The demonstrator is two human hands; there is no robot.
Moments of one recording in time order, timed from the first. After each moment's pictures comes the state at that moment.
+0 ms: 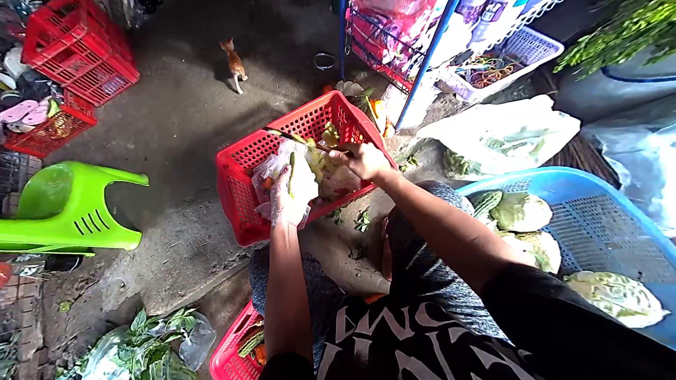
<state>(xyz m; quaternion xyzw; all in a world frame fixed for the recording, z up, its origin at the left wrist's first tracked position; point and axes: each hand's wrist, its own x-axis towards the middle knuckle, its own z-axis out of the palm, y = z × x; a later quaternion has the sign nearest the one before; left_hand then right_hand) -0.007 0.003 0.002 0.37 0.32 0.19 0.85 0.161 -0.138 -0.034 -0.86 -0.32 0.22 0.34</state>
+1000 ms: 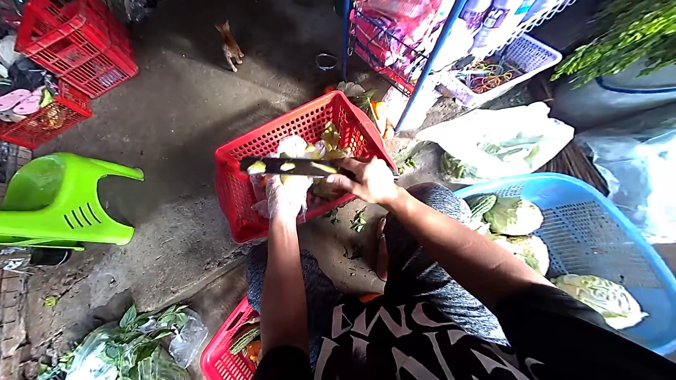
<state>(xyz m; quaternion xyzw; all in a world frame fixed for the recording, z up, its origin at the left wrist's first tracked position) 0.001 0.000 0.002 0.32 0.33 0.27 0.85 0.109 -0.162 -0.022 -0.81 -0.46 -0.01 0.37</state>
